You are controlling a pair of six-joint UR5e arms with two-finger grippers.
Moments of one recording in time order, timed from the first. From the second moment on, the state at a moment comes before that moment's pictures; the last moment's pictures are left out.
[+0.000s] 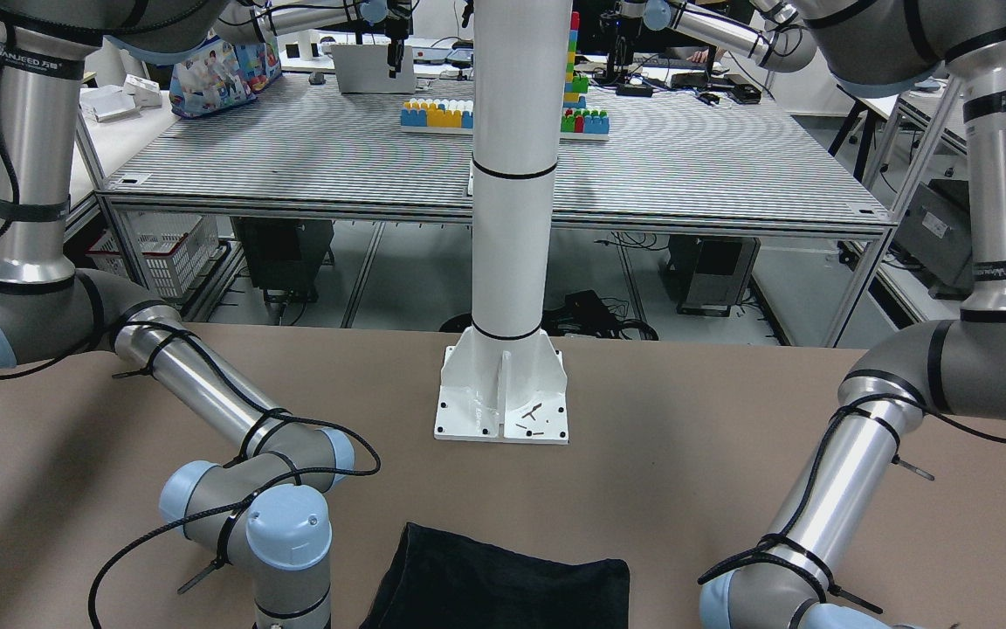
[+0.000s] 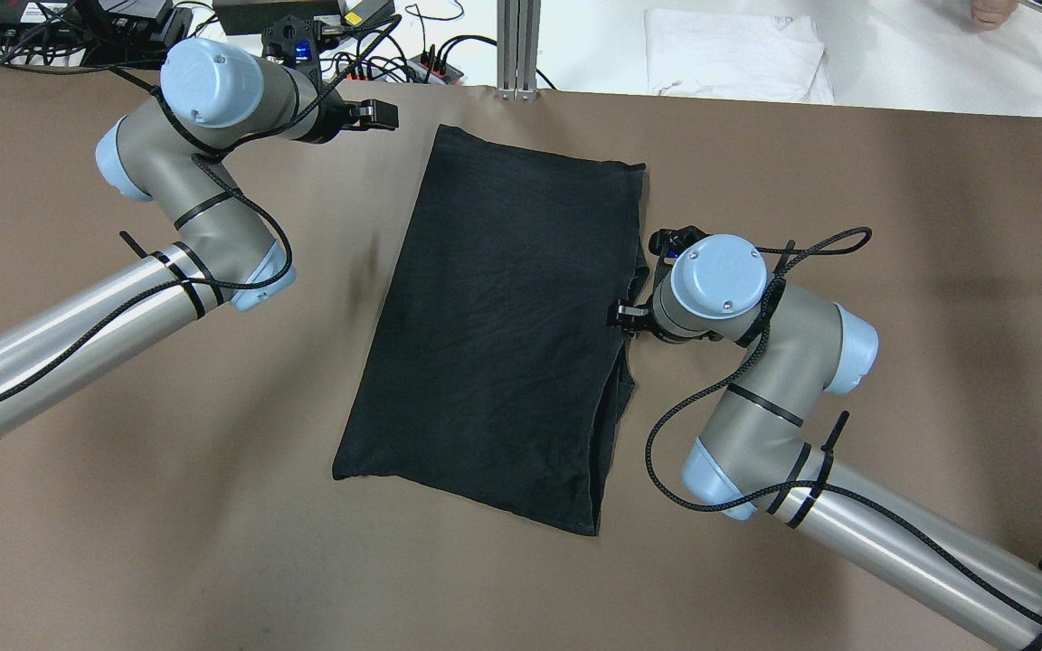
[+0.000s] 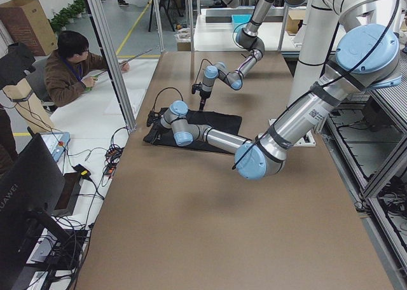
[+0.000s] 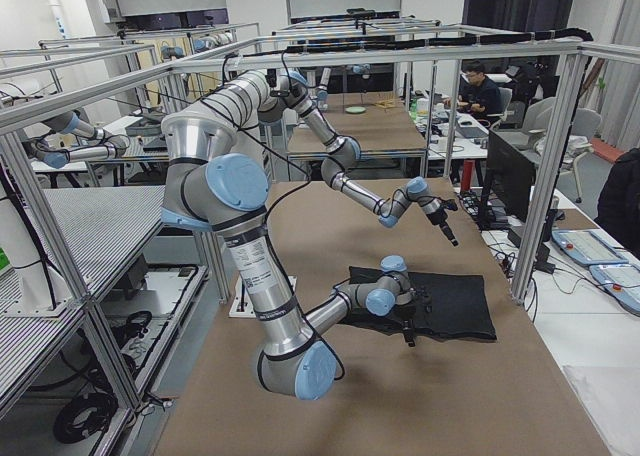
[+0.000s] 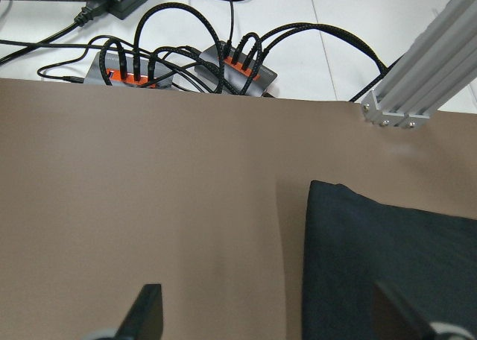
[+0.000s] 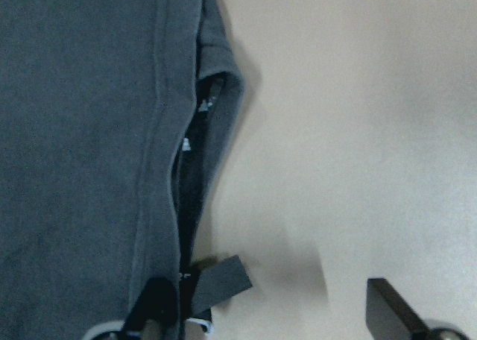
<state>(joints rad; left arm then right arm) -0.93 -2.42 -1.01 -2.44 -1.77 -1.08 0.69 -0.99 1.48 -1.29 1.76 1.21</state>
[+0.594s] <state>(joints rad) -0.93 -2.43 -1.01 -2.44 -1.77 -1.08 0.70 -1.02 1.68 -1.21 1.86 1.41</state>
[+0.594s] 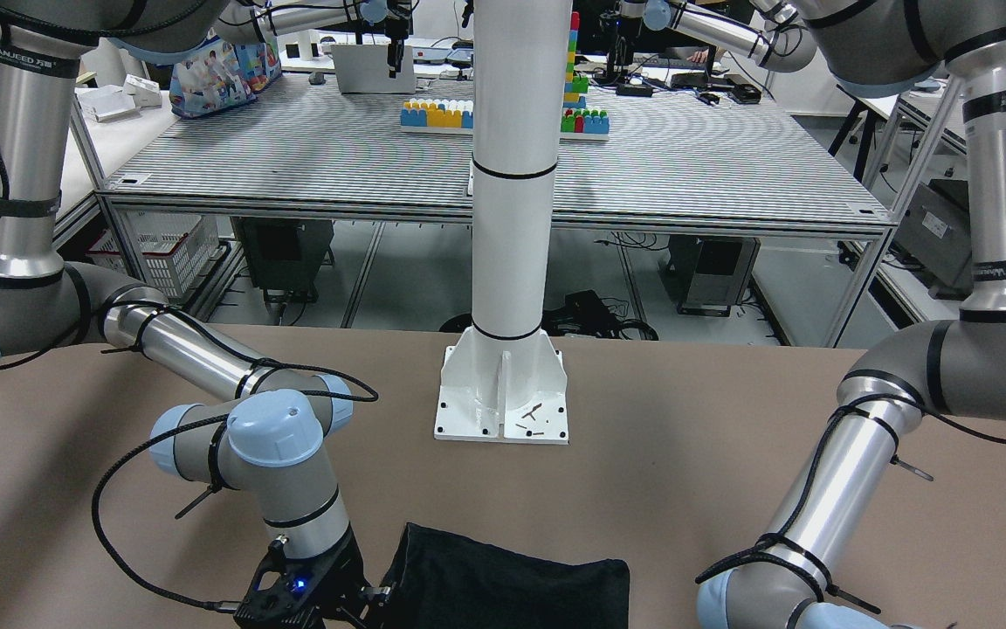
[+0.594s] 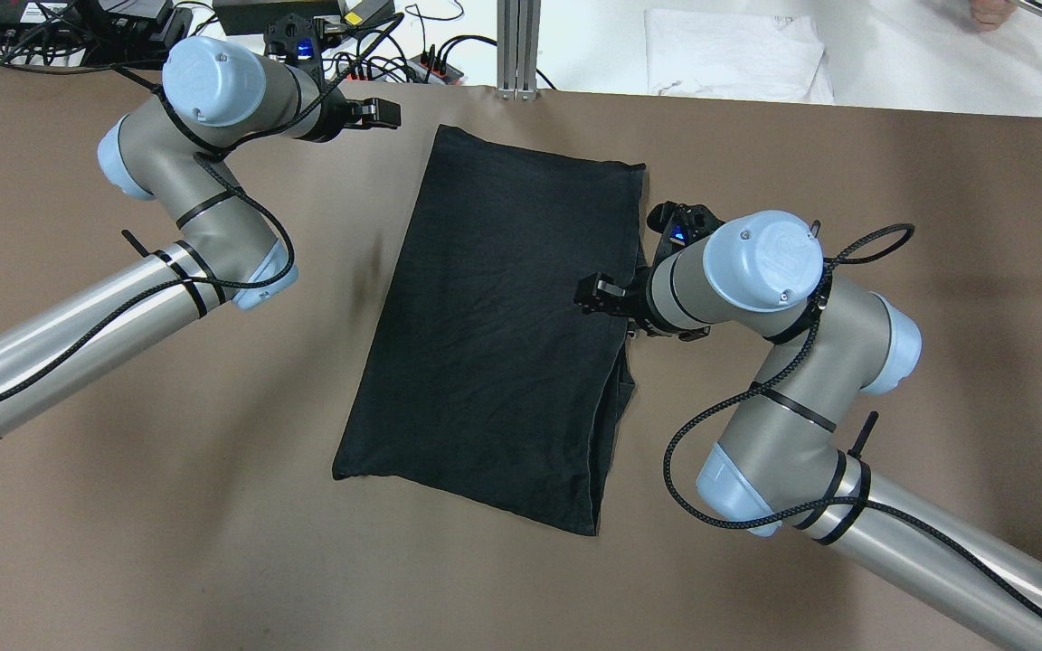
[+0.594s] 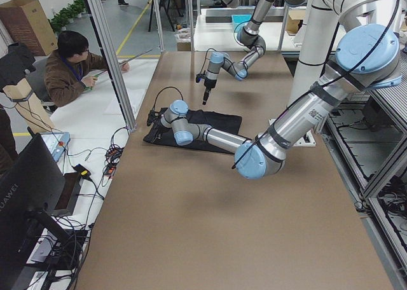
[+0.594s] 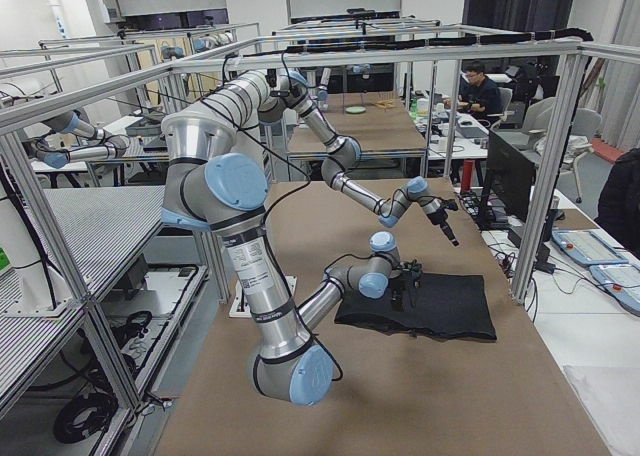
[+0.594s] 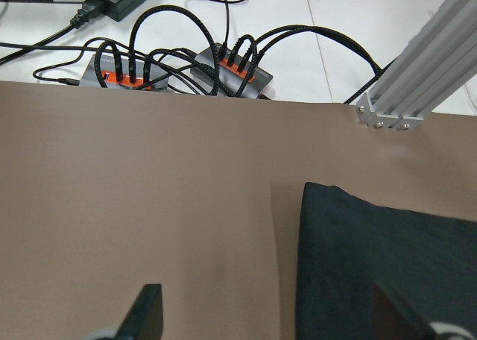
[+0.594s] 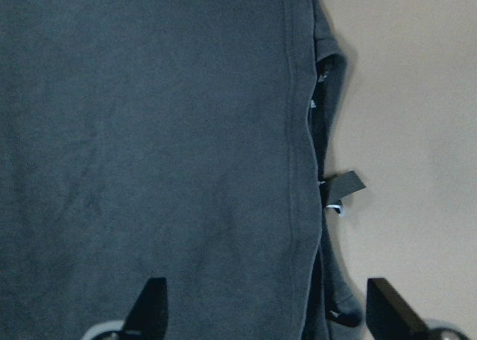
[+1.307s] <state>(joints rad) -0.93 -2.43 -1.01 -2.44 -1.77 -1.08 0.60 -1.02 1.54 -0.92 1.81 1.61</state>
